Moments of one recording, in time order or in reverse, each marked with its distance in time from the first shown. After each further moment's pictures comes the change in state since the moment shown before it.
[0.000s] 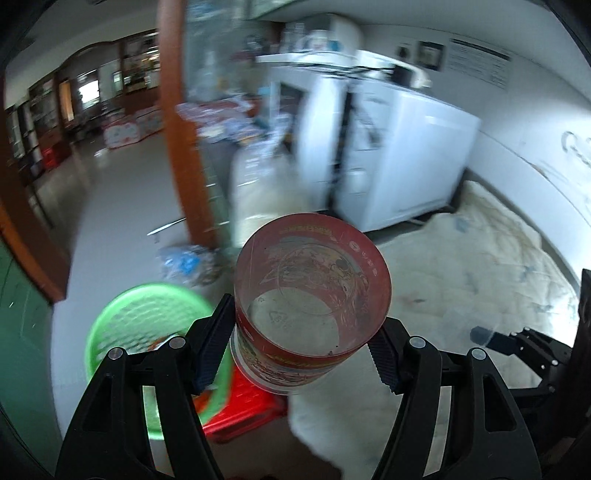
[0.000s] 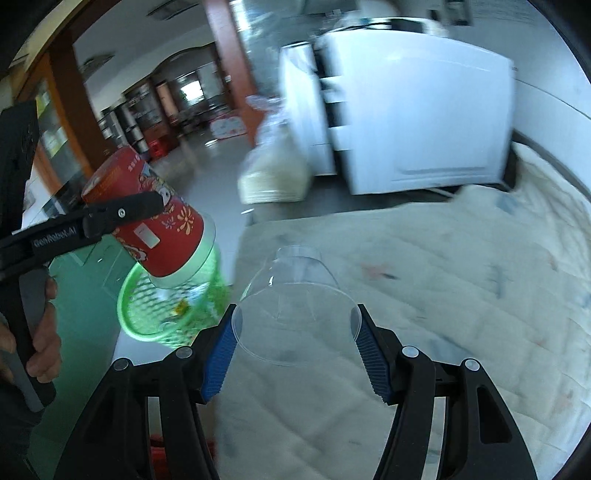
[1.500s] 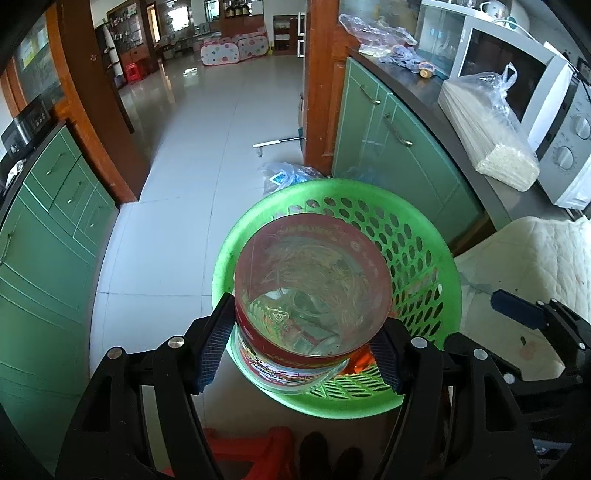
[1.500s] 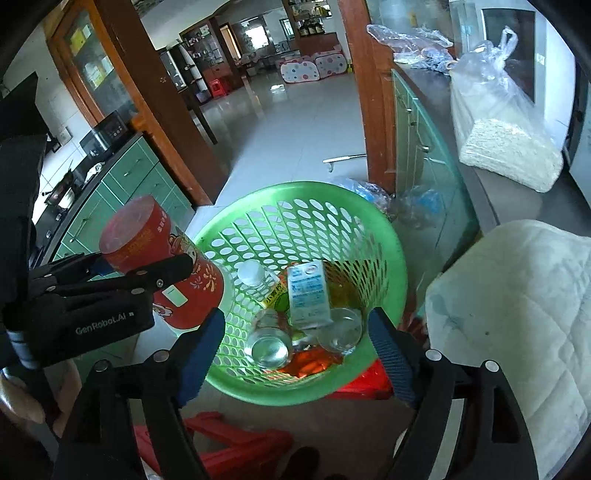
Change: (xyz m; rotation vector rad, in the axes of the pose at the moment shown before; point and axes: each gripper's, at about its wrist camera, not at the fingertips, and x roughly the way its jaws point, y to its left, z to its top) left arm 0.060 0.215 -0.070 -0.237 0.236 0.277; right arm 0.180 0.187 0.024 -0.143 0.202 0.180
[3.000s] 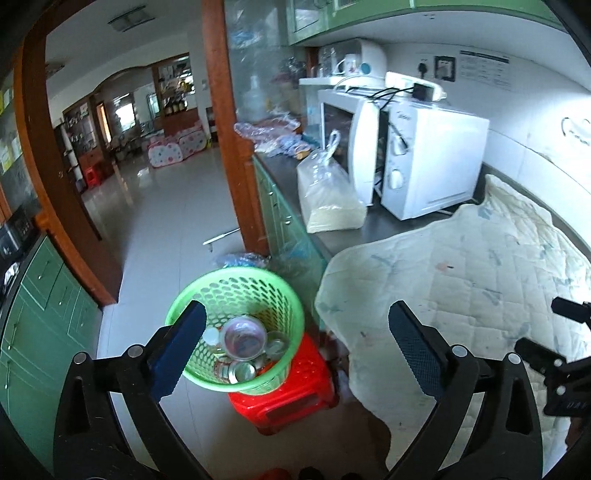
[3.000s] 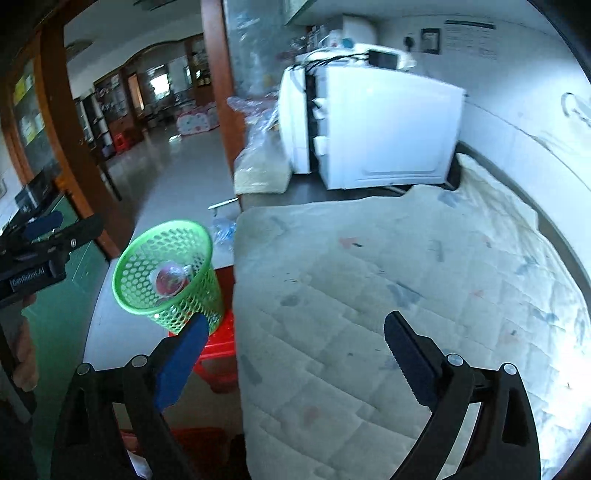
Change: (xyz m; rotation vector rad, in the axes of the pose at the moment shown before) left arm -0.204 -0.140 -0.052 0.263 -0.335 -0.128; right arm -0.280 -0.070 -0.135 0.184 -0.202 -0.409
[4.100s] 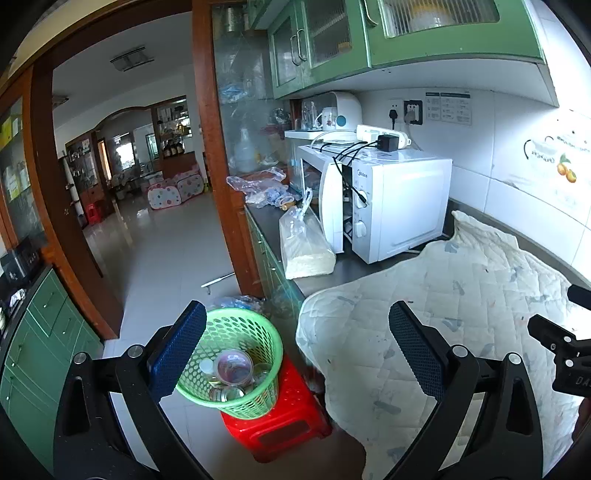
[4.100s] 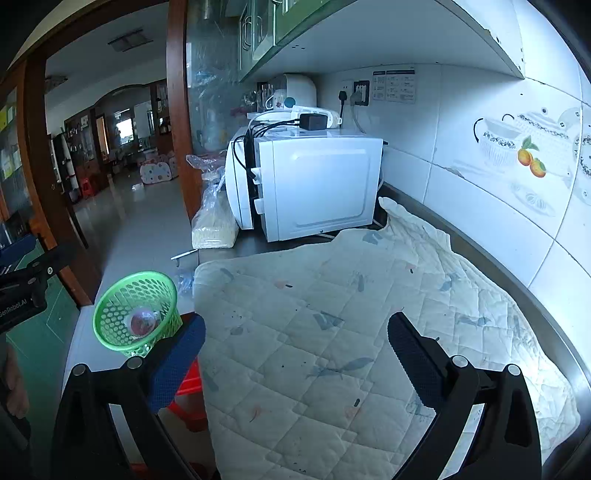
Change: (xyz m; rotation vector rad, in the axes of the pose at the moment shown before) left arm -0.080 -0.039 0.010 0.032 -0.175 -0.015; right arm -0.092 -0.035 -0.011 0.065 -0.194 -0.154
